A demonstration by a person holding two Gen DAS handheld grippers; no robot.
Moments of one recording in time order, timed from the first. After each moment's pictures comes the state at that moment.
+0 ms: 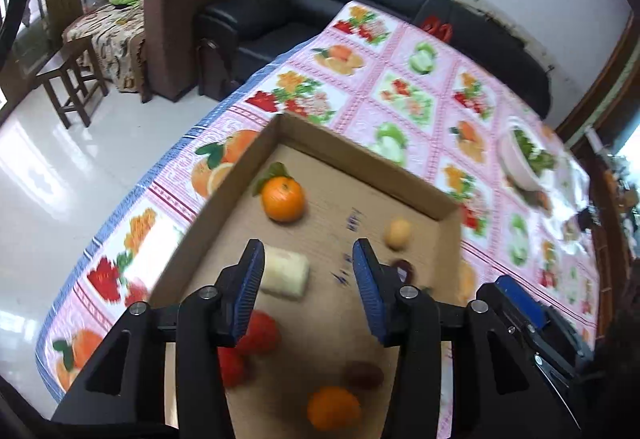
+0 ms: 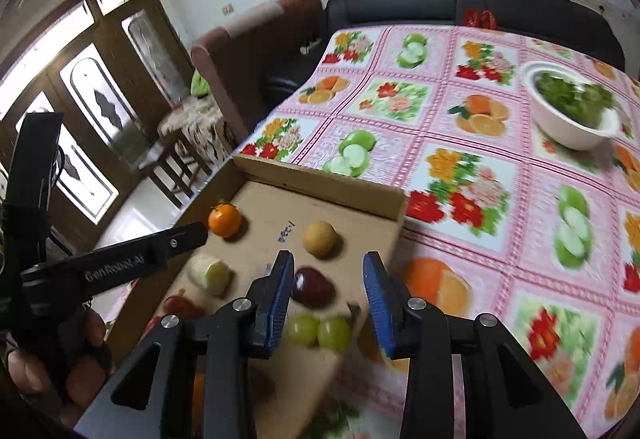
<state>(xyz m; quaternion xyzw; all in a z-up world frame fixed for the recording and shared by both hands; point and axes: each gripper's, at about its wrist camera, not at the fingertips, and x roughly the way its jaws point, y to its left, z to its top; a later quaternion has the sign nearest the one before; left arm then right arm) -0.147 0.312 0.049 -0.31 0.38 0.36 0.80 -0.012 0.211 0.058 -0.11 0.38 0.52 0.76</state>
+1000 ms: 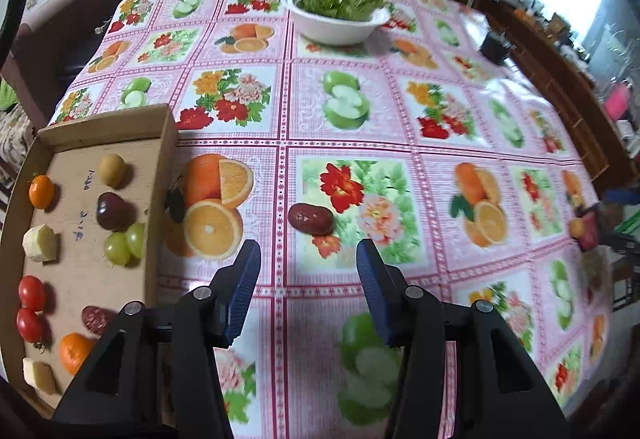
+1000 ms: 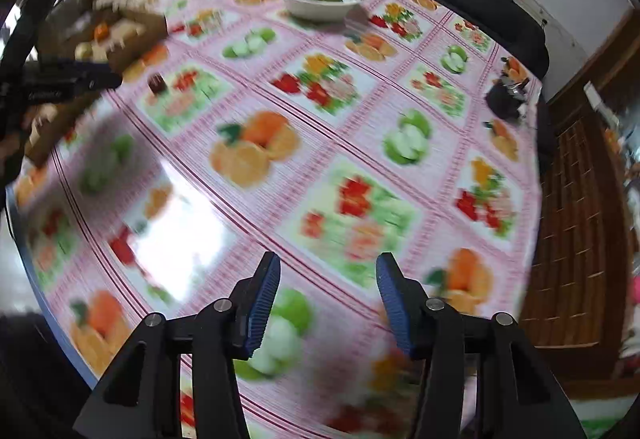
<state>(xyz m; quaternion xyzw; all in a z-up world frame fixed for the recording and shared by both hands) -0.012 0.133 0.012 -0.15 0.48 0.19 0.84 0.109 -0.097 0.087 -0.41 0.39 0.37 0.74</state>
